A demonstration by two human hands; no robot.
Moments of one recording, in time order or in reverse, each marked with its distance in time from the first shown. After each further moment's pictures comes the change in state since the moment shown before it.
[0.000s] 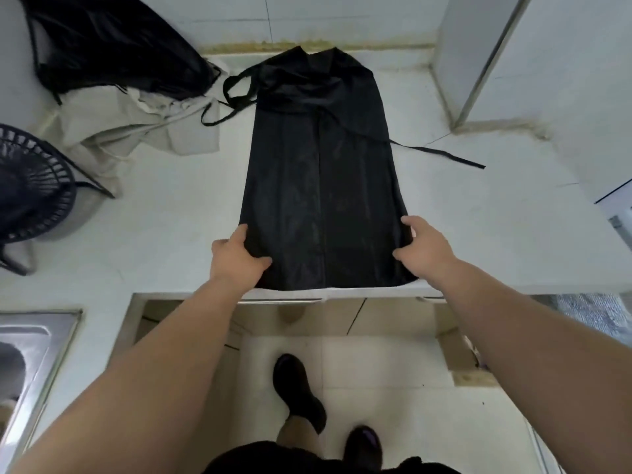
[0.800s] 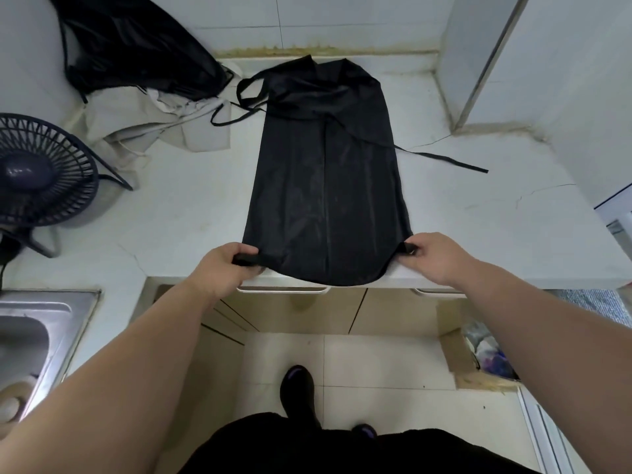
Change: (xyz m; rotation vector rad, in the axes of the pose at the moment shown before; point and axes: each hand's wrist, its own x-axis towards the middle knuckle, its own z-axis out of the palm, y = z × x) left_hand -0.032 -0.032 -0.023 -0.291 -0.216 -0.046; right_hand -0.018 0.027 -0.024 -0.223 -0.188 -0.221
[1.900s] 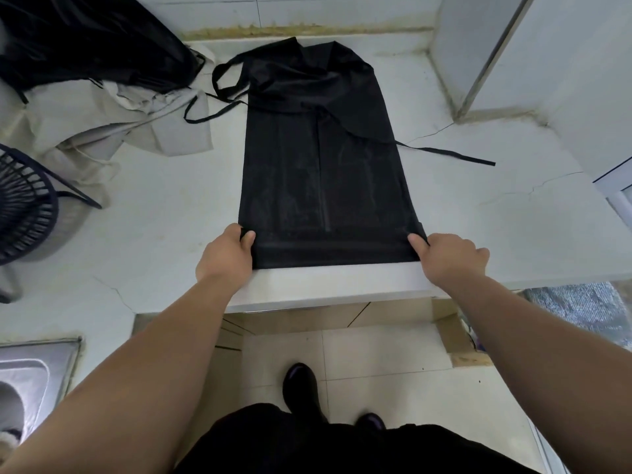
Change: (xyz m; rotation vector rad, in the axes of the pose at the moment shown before) left_hand 0.080 0.010 -0.003 0.578 0.237 0.131; right_hand 0.034 -0.013 0.025 -0.538 0.194 0.459
